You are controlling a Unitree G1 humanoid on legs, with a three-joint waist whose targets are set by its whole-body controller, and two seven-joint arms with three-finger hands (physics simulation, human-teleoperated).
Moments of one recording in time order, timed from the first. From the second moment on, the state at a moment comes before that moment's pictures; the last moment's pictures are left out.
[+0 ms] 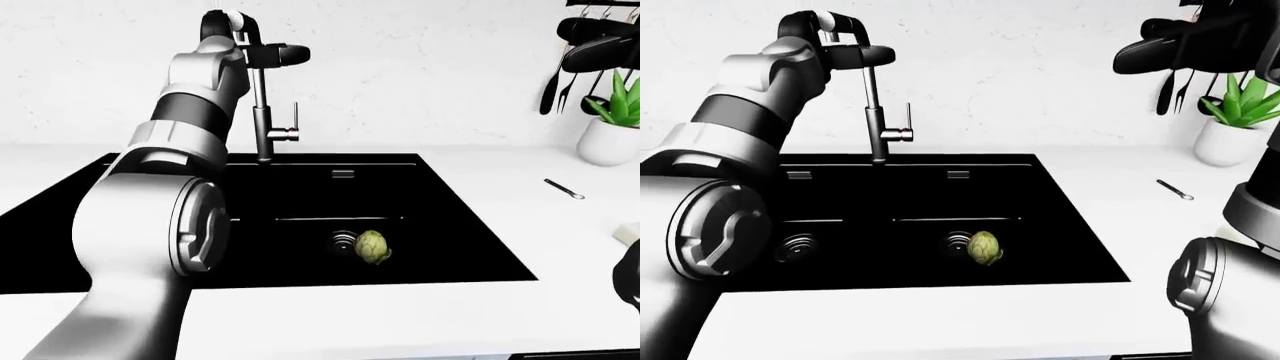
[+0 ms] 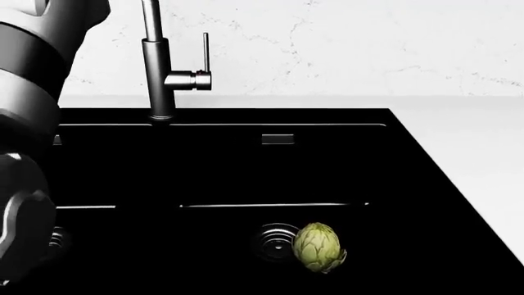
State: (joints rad) left arm -1.64 0.26 0.21 1.33 -0.06 0.41 0.26; right arm -1.18 -0.85 -0.25 0.12 -0.02 1.22 0.68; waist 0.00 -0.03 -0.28
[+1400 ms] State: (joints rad) left arm -1.63 0.17 0.16 1.28 -0.10 0.45 0.27; right arm -1.14 -0.90 -0.28 0.04 0.05 1.27 0.66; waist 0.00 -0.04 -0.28
